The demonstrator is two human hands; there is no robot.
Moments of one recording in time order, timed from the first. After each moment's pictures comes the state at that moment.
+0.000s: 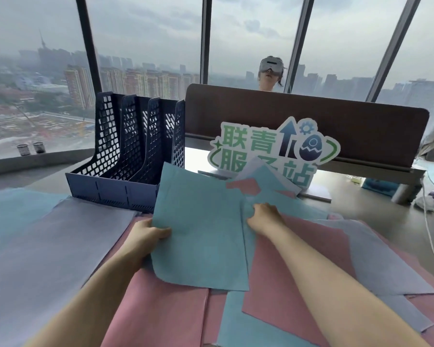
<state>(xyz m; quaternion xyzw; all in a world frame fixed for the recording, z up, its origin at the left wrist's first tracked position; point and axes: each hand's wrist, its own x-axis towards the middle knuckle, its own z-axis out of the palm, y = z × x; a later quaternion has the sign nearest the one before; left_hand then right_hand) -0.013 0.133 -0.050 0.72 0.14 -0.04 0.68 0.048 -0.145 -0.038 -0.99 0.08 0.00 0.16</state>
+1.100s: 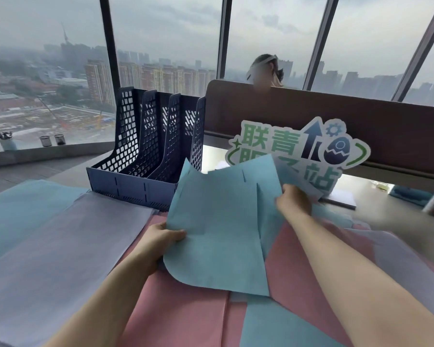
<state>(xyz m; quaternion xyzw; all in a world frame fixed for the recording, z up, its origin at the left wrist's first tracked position) -0.015 0.144 -0.057 0.68 0.15 -0.06 0.71 0.102 -0.157 -0.024 -0.96 0.16 -0.12 0.21</state>
